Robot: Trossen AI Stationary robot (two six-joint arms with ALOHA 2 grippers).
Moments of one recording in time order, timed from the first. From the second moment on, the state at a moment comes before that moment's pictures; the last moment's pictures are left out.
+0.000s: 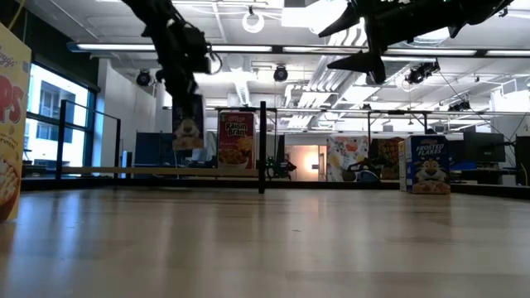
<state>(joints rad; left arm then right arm) 0.88 1.63 1.50 -1.04 0.16 0.84 -0.27 1.03 0.66 0.21 0.06 0.66</state>
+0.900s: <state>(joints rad) 0.89 1.78 1.50 -1.04 0.12 0.86 -0.27 1.03 0.66 0.02 0.06 0.62</state>
